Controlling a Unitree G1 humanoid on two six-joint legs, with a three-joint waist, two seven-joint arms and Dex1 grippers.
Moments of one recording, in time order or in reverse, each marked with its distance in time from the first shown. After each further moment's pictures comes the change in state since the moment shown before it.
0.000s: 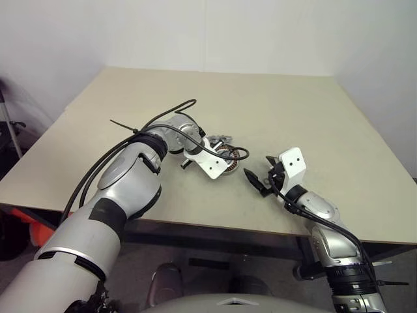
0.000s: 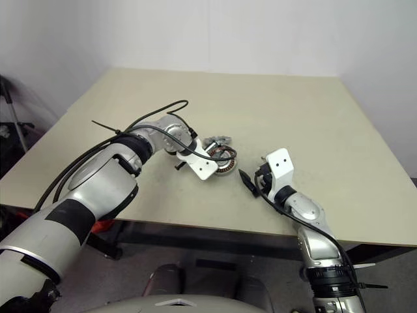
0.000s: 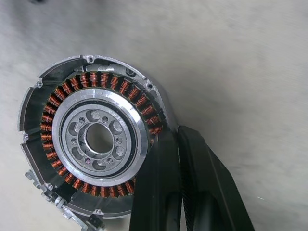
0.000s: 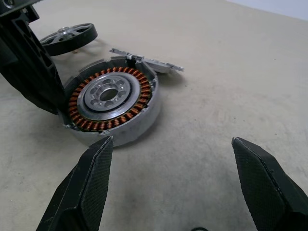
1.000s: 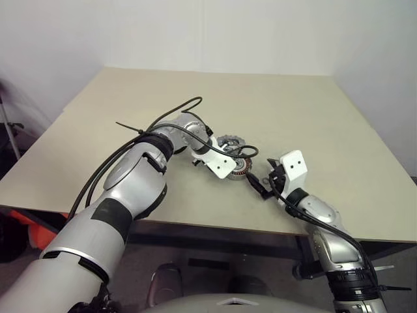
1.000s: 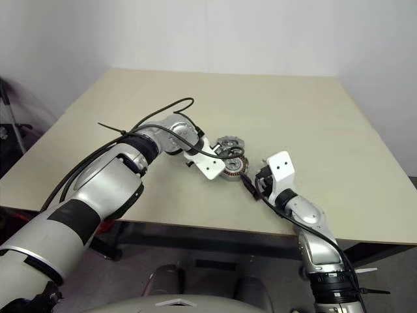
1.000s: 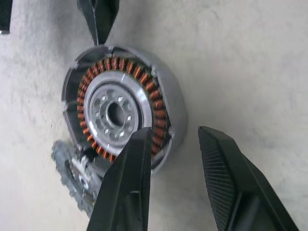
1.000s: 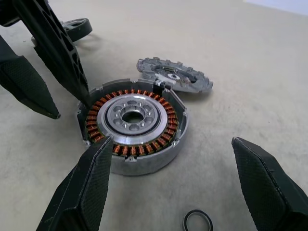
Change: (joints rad) left arm -0.003 -0.020 0.103 0.002 -0.010 -0.021 -0.047; right arm 0.017 0.000 0.001 -0.027 0.000 0.015 -0.016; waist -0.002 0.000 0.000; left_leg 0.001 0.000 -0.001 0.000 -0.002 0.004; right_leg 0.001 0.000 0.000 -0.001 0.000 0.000
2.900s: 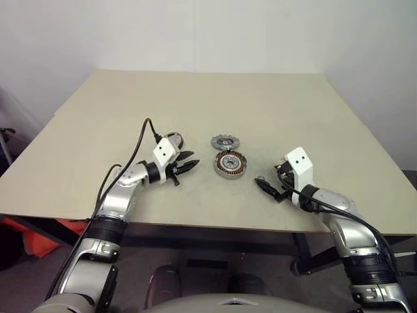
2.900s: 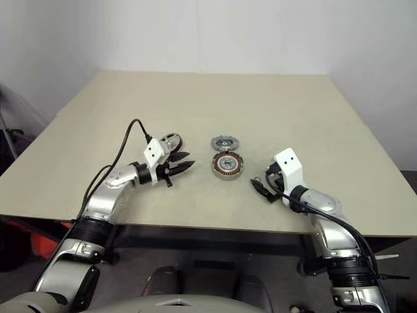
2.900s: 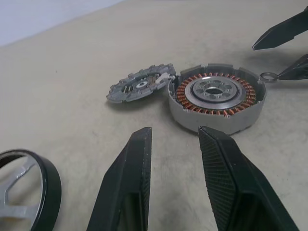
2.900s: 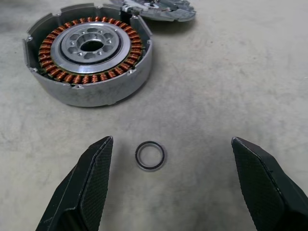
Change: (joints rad) left arm 0.908 0.171 0.531 -1.055 -0.697 0.886 0.159; right arm -0.073 -0.142 -0.029 0.094 0.006 0.196 0.160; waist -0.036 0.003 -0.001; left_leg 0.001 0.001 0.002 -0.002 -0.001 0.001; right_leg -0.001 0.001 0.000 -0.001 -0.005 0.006
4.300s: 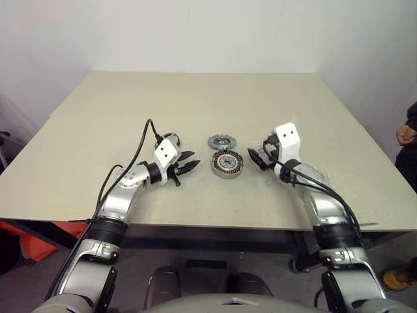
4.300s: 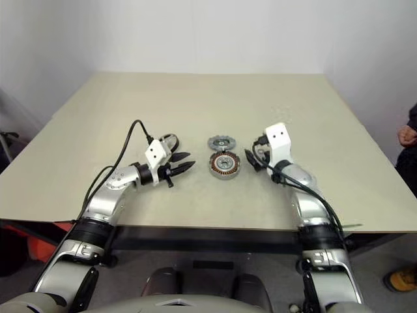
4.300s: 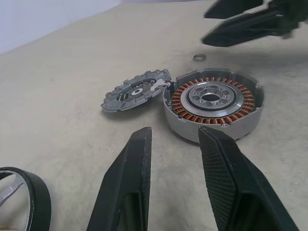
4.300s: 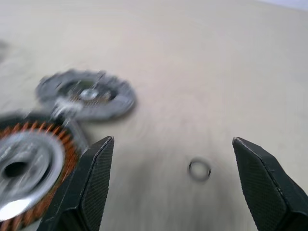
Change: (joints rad) left arm 0.001 0.003 -0.028 -0.005 0.003 -0.025 0.040; right arm -0.351 0.186 0.010 0.338 -0.092 -0.093 -0.297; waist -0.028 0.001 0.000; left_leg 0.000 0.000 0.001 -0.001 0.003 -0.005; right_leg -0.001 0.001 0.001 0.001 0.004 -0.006
